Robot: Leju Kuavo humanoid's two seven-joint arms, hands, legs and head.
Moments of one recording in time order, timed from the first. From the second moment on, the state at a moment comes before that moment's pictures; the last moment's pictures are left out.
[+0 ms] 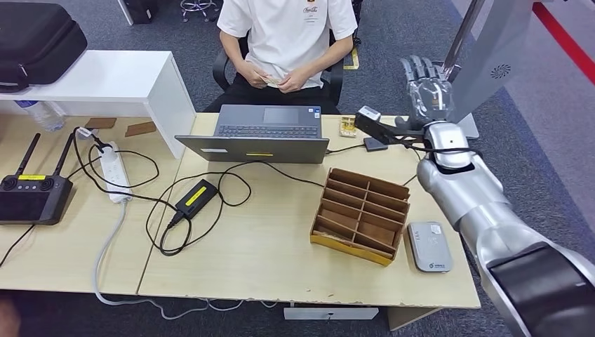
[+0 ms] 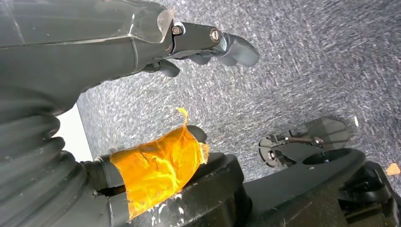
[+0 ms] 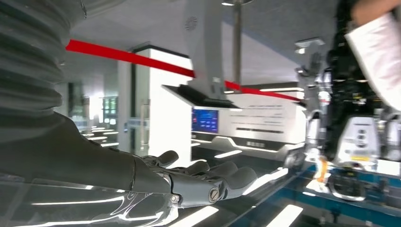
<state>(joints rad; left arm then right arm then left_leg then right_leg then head) -0.07 -0.27 0.86 -0.21 -1.21 -0.03 -0.04 -1.02 -0.16 0.60 -0.44 1.08 -0.48 0.06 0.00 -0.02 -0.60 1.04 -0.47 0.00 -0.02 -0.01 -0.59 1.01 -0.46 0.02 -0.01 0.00</state>
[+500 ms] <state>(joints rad) -0.05 -0.27 0.94 -0.21 -1.13 -0.02 -0.03 -0.49 -0.69 0.15 -0.52 0.88 -0.59 -0.01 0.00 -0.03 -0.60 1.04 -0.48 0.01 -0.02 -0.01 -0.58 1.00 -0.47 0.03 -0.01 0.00</state>
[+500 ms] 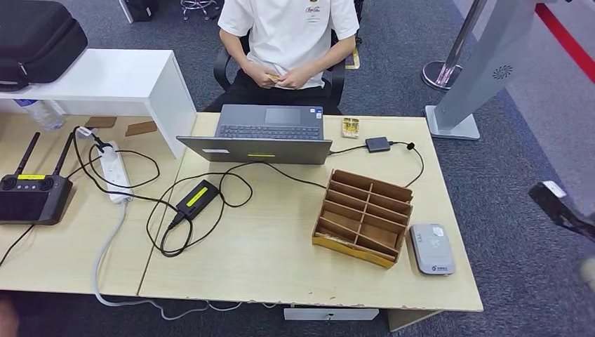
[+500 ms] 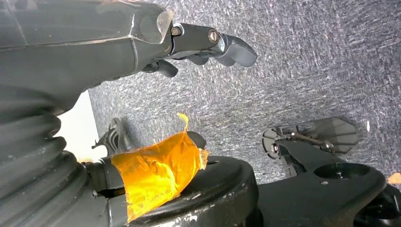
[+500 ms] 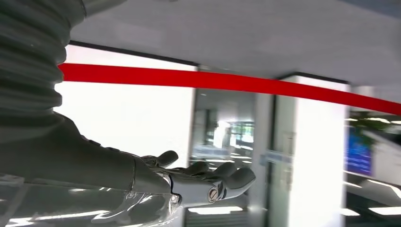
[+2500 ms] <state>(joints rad) -0.07 -0.28 1.00 -0.21 -1.24 0.07 0.11 -0.04 0.13 -0.43 -0.19 0.99 -0.12 0.17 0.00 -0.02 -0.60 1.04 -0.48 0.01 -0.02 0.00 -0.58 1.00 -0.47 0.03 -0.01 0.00</state>
